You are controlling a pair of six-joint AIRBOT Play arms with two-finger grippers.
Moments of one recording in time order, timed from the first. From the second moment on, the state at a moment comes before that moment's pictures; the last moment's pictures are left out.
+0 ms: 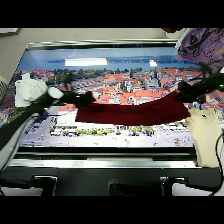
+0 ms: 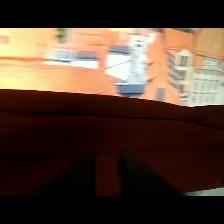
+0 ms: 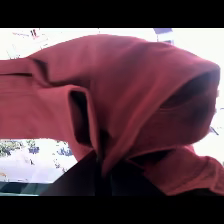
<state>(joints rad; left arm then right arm) -0.30 -1.60 1.24 0.78 -0.72 -1.55 -0.25 -1.48 1.60 -1.20 1.58 1.64</state>
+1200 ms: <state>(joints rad) -0.75 -2.26 2.03 0.48 -0.87 -1.68 -0.25 -1.34 1.78 -1.24 1.72 1.74</state>
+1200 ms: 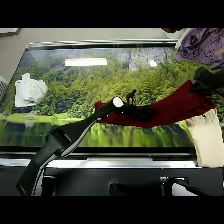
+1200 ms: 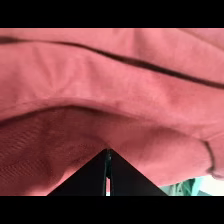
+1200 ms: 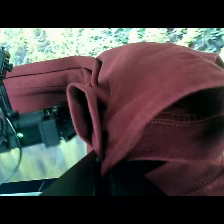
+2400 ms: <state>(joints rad) 0.07 -1.66 2.04 1.11 -1.39 -1.67 0.38 -1.60 1.78 -1.24 1.34 2.26</state>
